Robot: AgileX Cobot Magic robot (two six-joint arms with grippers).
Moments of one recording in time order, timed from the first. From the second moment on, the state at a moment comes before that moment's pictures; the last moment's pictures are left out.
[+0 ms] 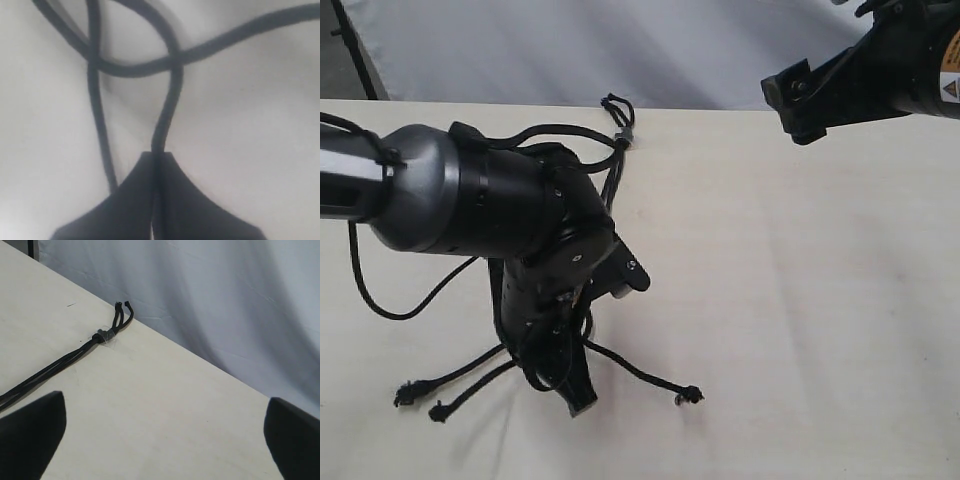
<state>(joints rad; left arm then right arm) -0.77 1.87 -1.12 0.28 0.98 -0.12 0.27 1.24 -0.87 -0.72 0.18 0.42</state>
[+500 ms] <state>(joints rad) -0.75 1.94 -1.10 0.63 0.86 -0.11 0.27 1.24 -0.87 -0.72 0.18 0.42</state>
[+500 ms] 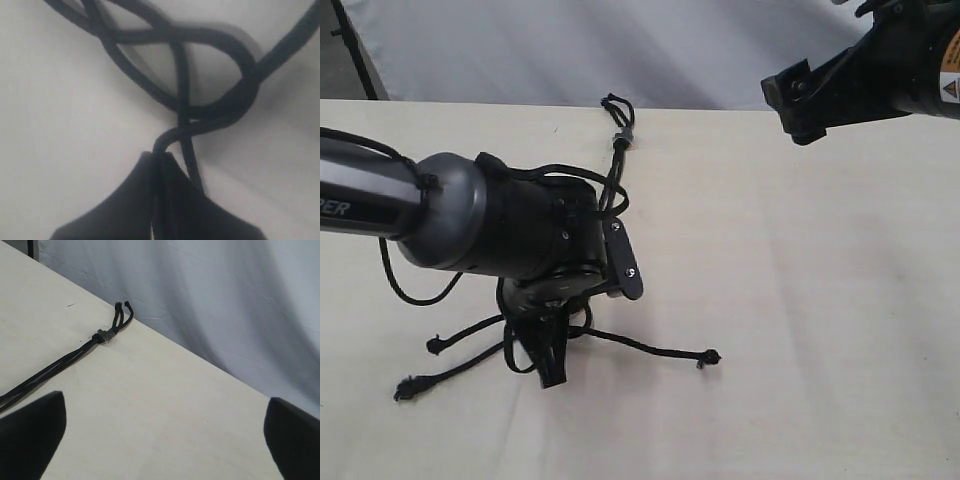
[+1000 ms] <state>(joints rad) -0.68 1.96 -1.04 0.53 0.78 -0.07 0.27 1.24 -0.87 -0.72 0.18 0.42</state>
